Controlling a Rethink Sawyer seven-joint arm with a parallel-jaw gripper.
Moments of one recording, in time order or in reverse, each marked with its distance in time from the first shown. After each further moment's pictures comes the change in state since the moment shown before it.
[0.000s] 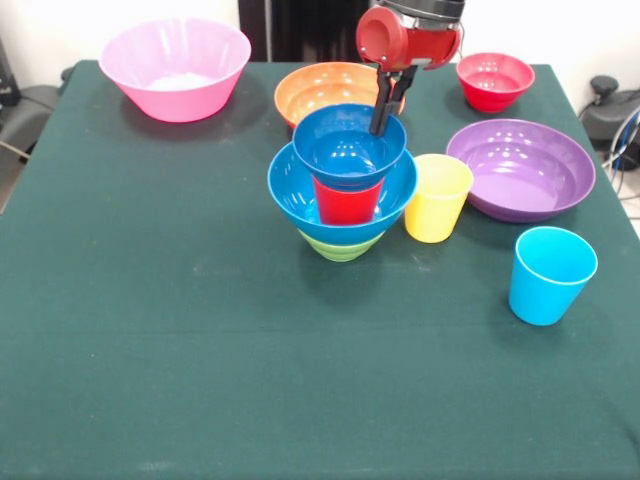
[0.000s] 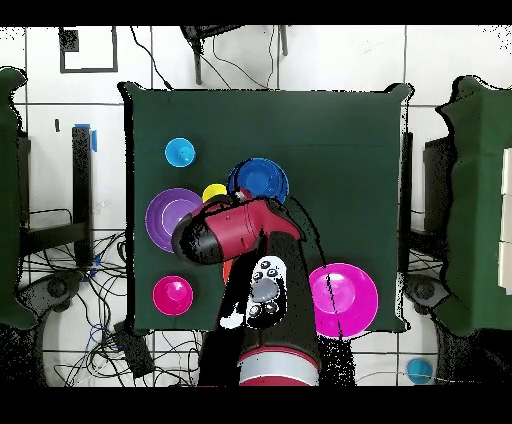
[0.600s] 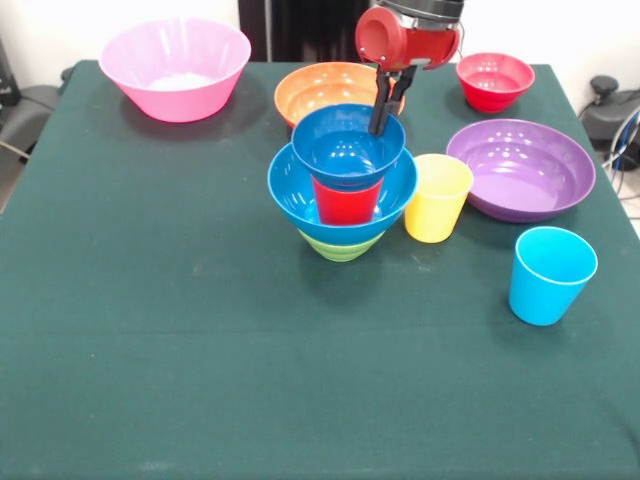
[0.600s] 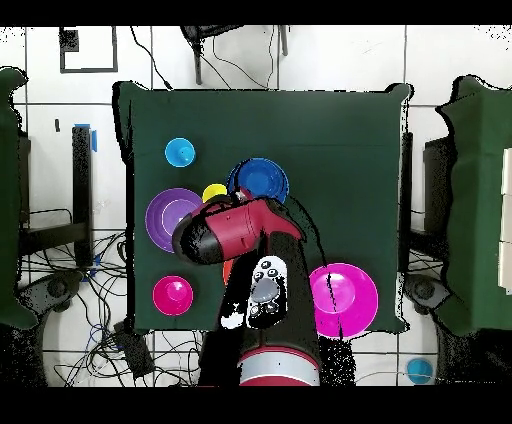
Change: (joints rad) arm -0.001 0.000 0.000 0.000 0.000 0.000 0.000
